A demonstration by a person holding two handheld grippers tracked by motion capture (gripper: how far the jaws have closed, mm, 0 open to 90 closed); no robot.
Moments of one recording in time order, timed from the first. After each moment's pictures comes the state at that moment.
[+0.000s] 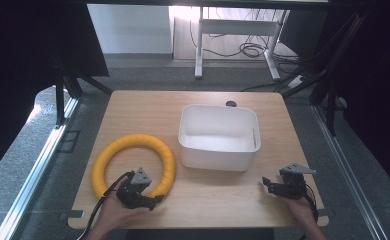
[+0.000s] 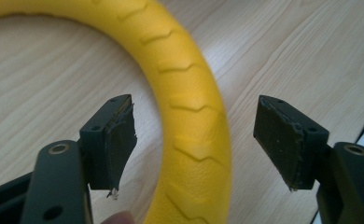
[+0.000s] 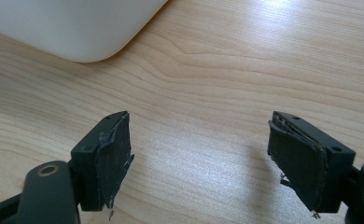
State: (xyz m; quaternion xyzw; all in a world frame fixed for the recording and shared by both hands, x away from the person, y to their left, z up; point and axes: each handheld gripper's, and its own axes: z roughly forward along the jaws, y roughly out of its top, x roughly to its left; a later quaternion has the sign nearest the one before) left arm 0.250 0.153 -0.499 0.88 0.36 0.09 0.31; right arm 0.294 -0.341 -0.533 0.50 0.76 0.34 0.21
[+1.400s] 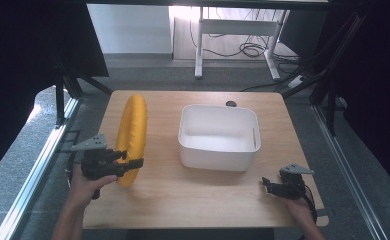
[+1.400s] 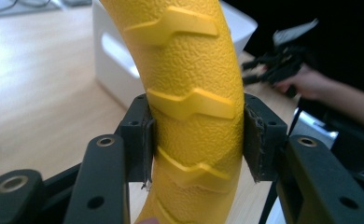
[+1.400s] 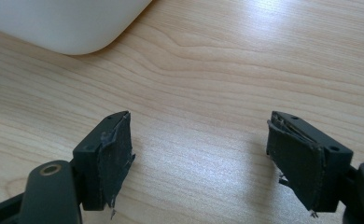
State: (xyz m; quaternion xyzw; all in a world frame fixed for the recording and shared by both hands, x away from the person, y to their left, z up) left arm 0.277 0.230 -0.391 0.77 0.33 0.04 0.54; right arm 0.295 -0.339 -0.537 0.51 0.76 0.33 0.22
